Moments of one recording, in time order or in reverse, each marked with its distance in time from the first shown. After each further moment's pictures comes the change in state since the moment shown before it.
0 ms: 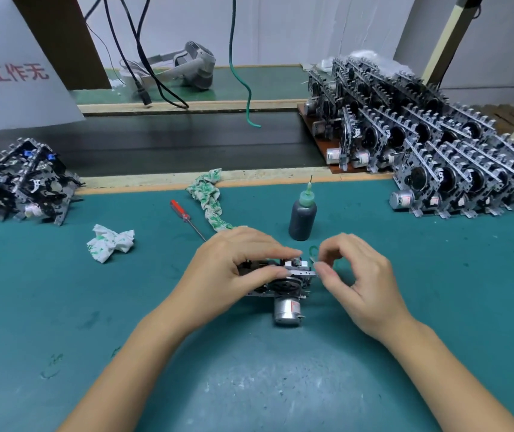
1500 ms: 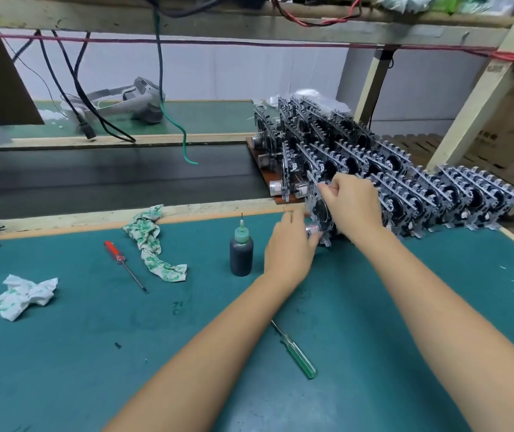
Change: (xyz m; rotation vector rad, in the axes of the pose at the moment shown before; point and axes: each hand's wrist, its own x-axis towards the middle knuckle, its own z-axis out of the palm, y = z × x) left_hand 0.150 0.015 0.147 0.103 0.023 -0.341; right_hand 0.113 0.108 -0.073 -0.534 0.111 0.518
